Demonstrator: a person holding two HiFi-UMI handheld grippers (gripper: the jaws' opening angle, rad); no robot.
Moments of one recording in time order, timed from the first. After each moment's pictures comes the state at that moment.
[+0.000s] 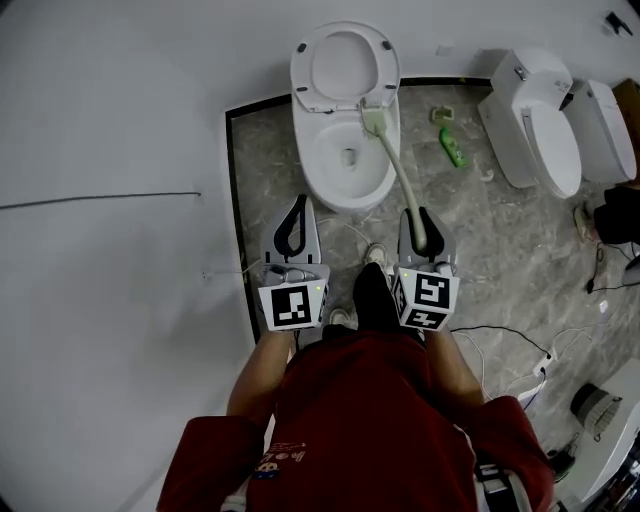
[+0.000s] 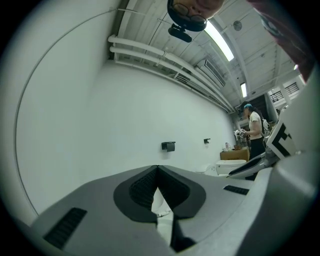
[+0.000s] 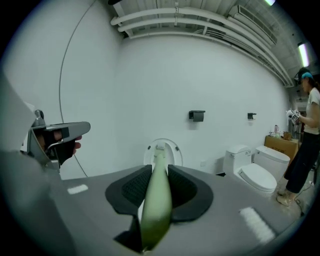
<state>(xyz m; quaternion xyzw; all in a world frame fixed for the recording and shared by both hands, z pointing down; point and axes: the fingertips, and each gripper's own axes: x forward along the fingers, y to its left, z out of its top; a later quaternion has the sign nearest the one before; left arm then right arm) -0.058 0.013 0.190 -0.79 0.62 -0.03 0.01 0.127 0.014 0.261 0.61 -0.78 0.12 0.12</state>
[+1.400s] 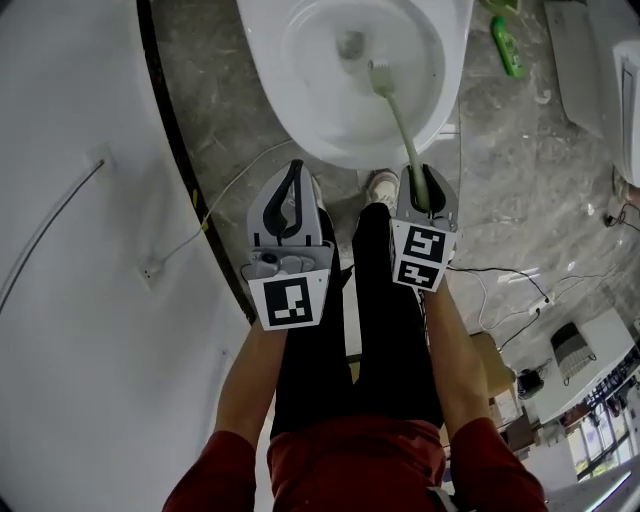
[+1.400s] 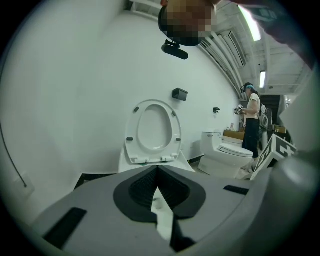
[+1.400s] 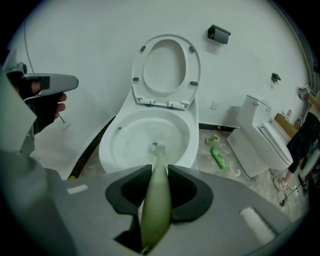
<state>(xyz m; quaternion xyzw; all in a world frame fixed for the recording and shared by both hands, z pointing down) -0.089 -0.119 0.543 -0.77 0.61 -0.12 -0.15 0.096 -0.091 0.664 0.56 -0.70 0.25 0.36</state>
